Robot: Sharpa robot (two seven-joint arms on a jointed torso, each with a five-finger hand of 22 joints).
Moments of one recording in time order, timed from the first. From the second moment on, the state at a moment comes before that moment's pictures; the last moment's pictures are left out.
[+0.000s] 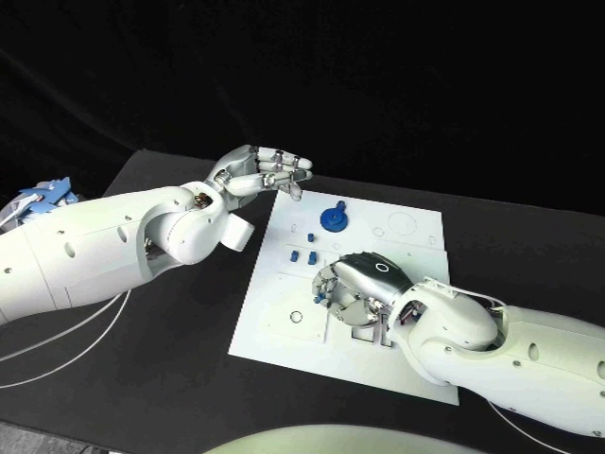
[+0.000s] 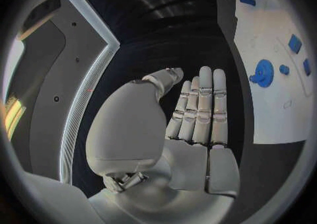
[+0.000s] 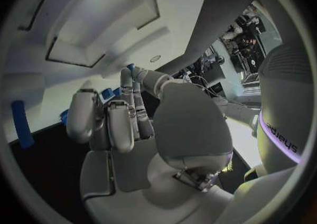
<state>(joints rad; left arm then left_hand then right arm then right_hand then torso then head) 1.20 -0.86 0.01 1.49 -0.20 -0.14 0.36 1.39 -0.20 0.51 0.04 0.33 0.90 0.21 0.23 0.18 1.06 0.15 0.19 0.07 1.05 0.07 0.71 0.30 0.17 0.81 0.17 0.85 0.56 1.07 -0.70 -0.15 1.71 -1.68 -0.45 -0.19 1.31 -0.15 0.64 -0.03 0.10 1.01 0.13 0.29 0.45 1.14 0.06 0.37 0.24 1.47 -0.01 1.41 1.23 0.09 1.39 0.09 1.24 1.31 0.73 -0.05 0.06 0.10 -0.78</state>
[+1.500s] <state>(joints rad) 1.20 -0.87 0.01 1.49 -0.20 -0.14 0.35 1.39 -0.20 0.51 0.04 0.33 0.90 0.21 0.23 0.18 1.06 0.15 0.19 0.07 1.05 0.07 0.71 0.30 0.17 0.81 0.17 0.85 0.56 1.08 -0.79 -0.14 1.77 -1.70 -0.46 -0.21 1.24 -0.21 0.60 -0.01 0.12 0.86 0.17 0.19 0.41 1.09 0.09 0.33 0.24 1.46 0.00 1.41 1.21 0.09 1.38 0.11 1.22 1.31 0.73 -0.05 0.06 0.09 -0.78</state>
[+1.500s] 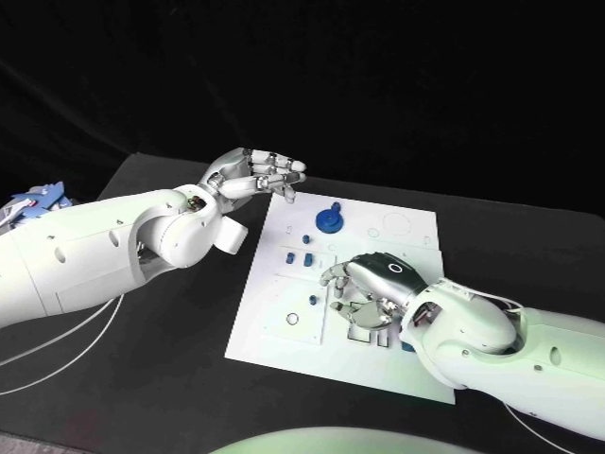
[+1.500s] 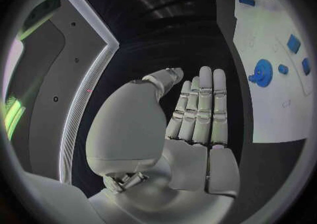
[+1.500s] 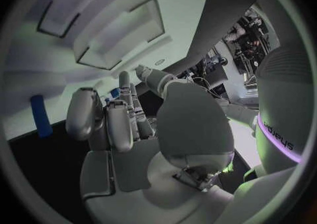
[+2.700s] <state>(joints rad) 1.20 -0.87 0.01 1.49 -0.20 -0.13 0.34 1.39 -0.20 0.51 0.04 0.33 0.90 0.21 0.23 0.18 1.06 0.15 0.19 0.07 1.05 0.07 0.70 0.30 0.17 0.81 0.17 0.85 0.56 1.21 -0.98 -0.13 1.79 -1.65 -0.26 -0.24 1.40 -0.13 0.15 0.13 0.18 0.88 0.17 0.15 0.39 0.86 0.12 0.32 0.10 1.46 0.03 1.37 1.10 0.11 1.30 0.14 1.00 1.27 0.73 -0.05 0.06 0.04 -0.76</state>
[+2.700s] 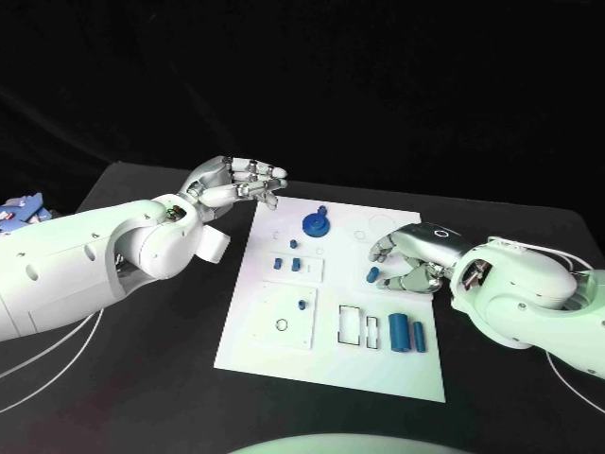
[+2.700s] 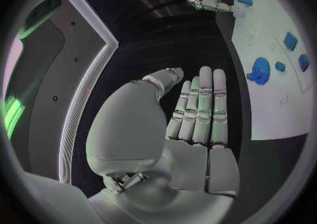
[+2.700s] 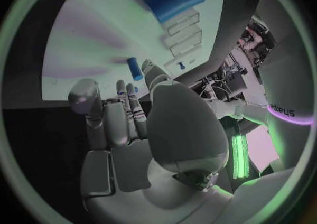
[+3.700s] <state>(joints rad) 1.20 -0.87 0.01 1.49 -0.20 -0.12 0.34 1.39 -0.20 0.51 0.04 0.33 0.90 0.21 0.23 0.18 1.06 0.15 0.19 0.07 1.05 0.07 0.70 0.30 0.17 0.81 0.17 0.85 0.56 1.18 -0.94 -0.13 1.76 -1.64 -0.26 -0.24 1.40 -0.18 0.49 0.15 0.09 1.00 0.16 0.14 0.35 1.08 0.10 0.22 0.06 1.47 0.02 1.38 1.13 0.11 1.35 0.12 1.07 1.31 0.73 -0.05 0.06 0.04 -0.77</state>
